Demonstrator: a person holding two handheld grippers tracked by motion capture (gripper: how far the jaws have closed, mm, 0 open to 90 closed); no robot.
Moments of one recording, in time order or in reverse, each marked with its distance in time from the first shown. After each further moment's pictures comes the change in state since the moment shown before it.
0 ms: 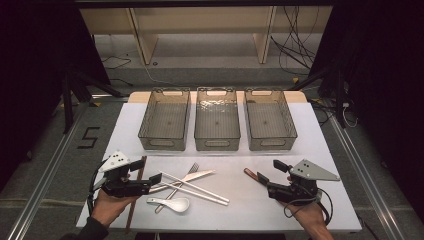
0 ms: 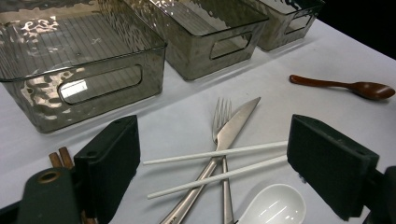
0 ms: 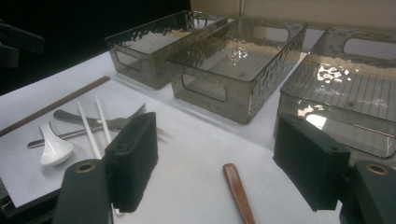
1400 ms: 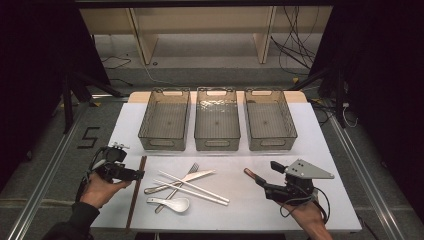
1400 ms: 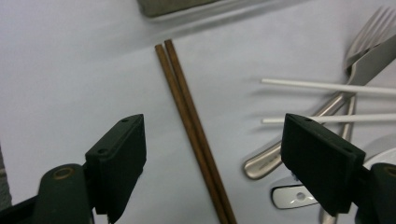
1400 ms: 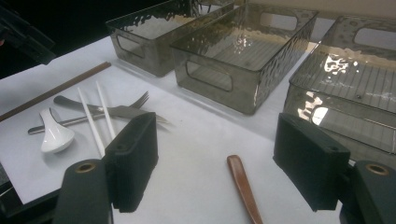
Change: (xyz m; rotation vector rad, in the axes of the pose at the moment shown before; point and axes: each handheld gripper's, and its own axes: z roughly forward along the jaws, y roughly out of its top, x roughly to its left) left arm 0.056 0.011 0.023 0.491 0.280 -0.158; right arm 0.005 0.002 0.005 0.054 0.006 -0.021
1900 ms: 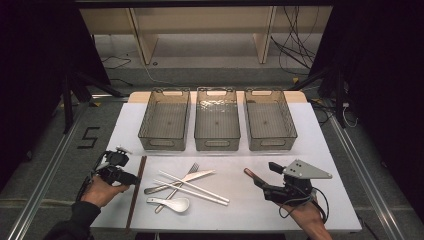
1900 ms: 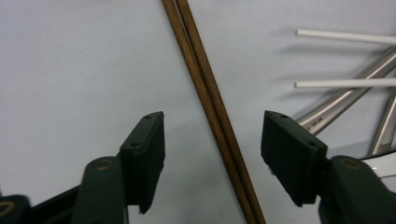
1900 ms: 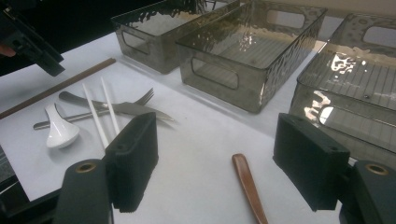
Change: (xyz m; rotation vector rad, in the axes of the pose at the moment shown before) left arm 0.006 -0.006 0.022 0.153 0.001 0.013; right arm 0.002 0.000 0.002 0.011 0.017 -0.012
